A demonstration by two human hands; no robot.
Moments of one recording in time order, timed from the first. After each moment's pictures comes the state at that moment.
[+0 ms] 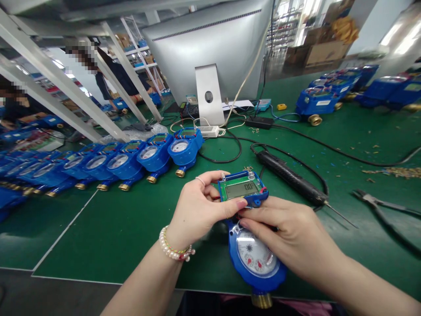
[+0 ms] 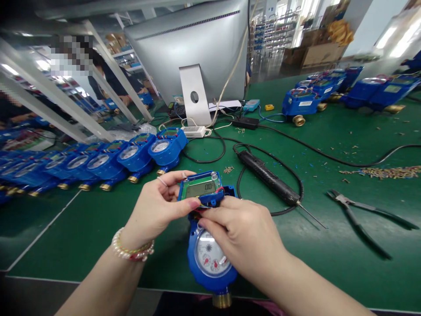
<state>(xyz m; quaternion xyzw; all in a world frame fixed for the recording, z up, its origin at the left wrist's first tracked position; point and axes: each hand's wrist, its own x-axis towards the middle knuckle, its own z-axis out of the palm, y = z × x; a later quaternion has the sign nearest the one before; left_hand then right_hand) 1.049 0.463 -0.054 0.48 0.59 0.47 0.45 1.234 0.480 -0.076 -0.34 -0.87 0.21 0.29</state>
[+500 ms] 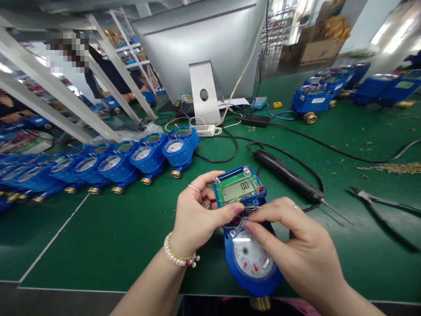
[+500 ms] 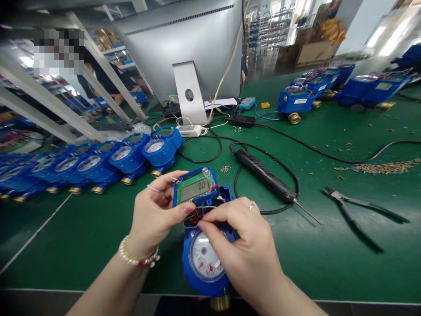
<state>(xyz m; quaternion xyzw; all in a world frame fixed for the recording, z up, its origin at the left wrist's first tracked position) 1.051 0.459 -0.077 0.46 0.53 0.56 0.45 1.231 0.461 -0.081 -0.41 -0.74 0.30 0.45</state>
